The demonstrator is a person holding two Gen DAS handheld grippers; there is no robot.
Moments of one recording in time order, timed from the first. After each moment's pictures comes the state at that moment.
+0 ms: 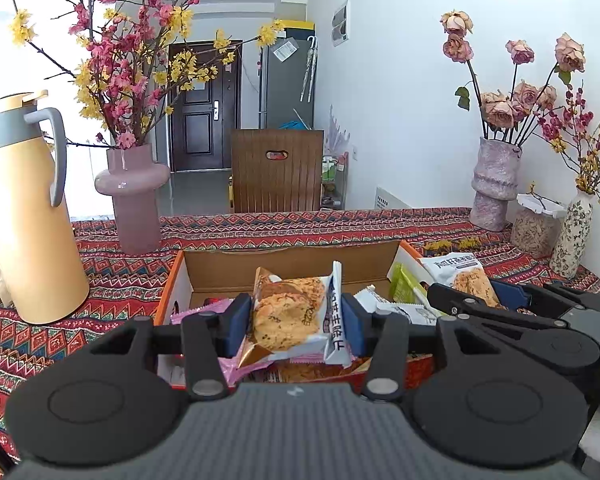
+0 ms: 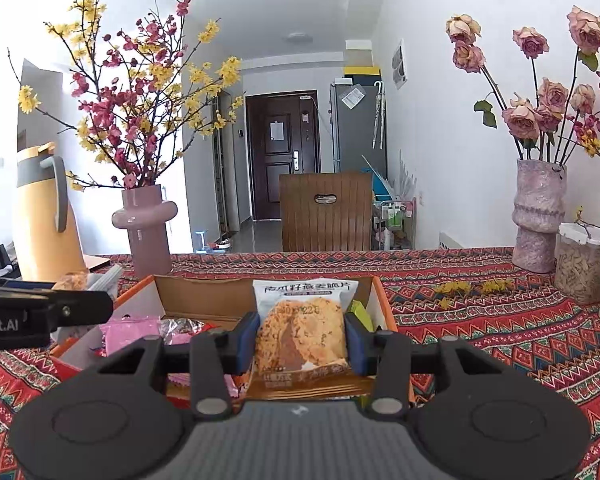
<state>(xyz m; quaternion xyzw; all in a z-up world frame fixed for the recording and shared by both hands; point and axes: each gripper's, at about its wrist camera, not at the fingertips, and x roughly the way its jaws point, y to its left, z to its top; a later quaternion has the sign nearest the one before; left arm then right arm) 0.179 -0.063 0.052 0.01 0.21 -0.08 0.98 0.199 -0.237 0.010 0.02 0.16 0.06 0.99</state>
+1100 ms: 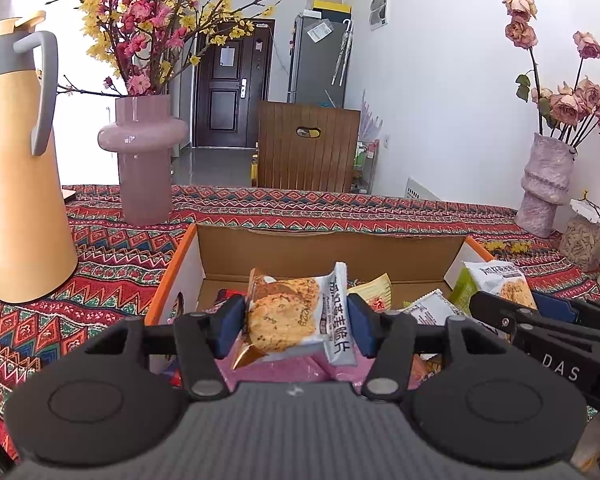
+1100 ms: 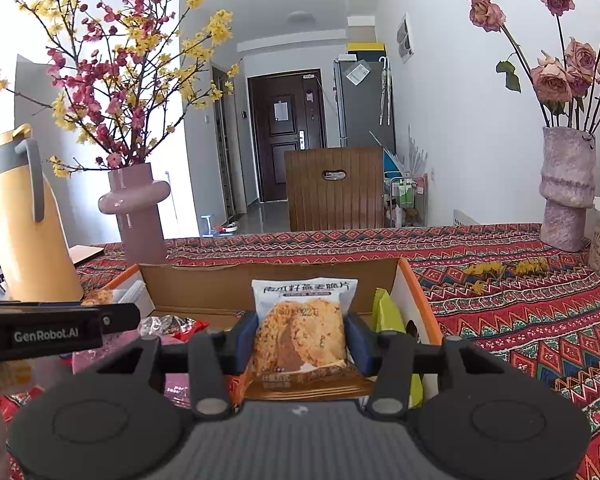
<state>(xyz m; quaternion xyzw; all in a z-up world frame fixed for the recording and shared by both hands) 0.262 -0.039 0.002 -0.03 0.23 -0.04 0.97 0.264 -0.228 -0.016 0.03 0.19 0.07 0.98</state>
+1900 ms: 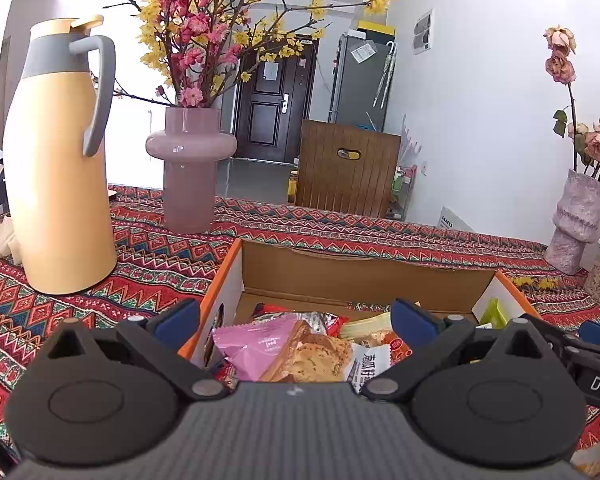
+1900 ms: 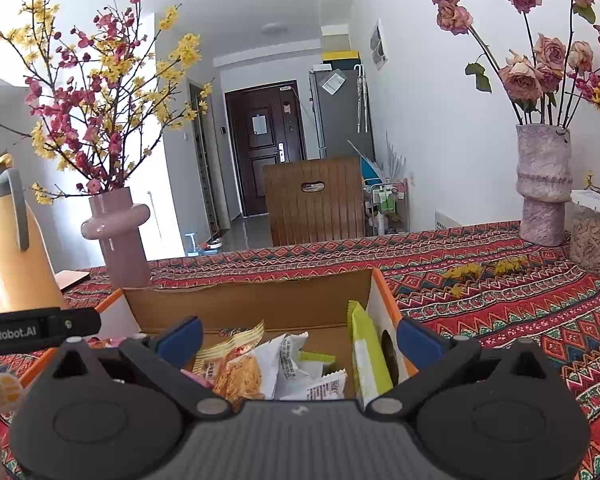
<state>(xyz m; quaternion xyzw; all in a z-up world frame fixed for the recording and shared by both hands) 0.251 -0.029 0.014 -0.06 0.21 0.02 0.98 0.258 -0.243 -0.008 0.06 0.17 0.04 0.98</state>
